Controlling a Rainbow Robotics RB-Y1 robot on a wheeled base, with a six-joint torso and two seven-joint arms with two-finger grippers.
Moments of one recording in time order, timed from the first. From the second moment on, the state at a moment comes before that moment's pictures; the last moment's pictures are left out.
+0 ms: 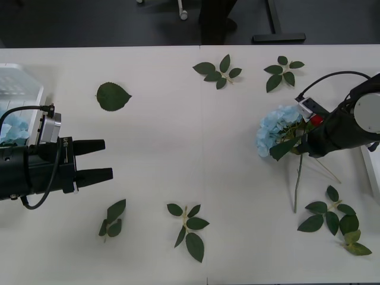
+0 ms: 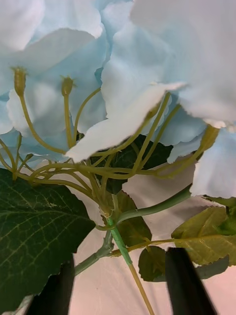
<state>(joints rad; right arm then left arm) -0.46 -0.77 0.24 -1.49 -0.89 1.30 1.91 0.04 0.72 0.05 -1.77 1.98 1.15 -2.64</state>
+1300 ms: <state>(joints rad) -0.46 -0.65 0.24 -1.49 -0.70 1.22 1.91 0.04 0.72 0.05 -1.77 1.98 1.15 -2.64</state>
